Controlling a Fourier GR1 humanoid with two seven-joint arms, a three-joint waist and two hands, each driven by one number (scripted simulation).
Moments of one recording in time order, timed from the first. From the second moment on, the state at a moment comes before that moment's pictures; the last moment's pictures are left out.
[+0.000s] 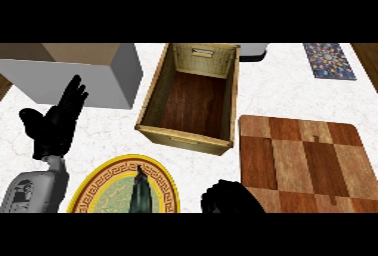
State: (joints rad) left arm -0.22 0.19 0.10 -1.47 -0.03 0.06 0.16; right arm 0.14 -0.05 0.58 -1.65 0.89 0.21 0.05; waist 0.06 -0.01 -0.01
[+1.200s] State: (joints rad) left arm -0.21 0.21 0.13 -1.47 -0.03 0.07 0.17; right arm 0.01 -0.13 1.10 -1.75 0.73 -0.64 0.40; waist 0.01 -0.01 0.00
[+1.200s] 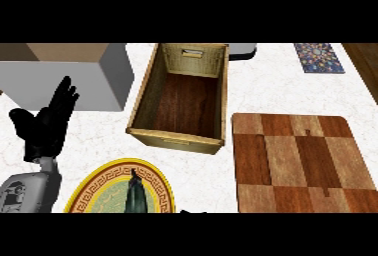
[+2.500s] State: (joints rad) left arm -0.23 0.20 0.11 -1.48 -0.03 0.06 0.17; right arm -0.20 -0.11 1.03 -1.74 1.09 -0.62 0.82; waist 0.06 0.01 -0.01
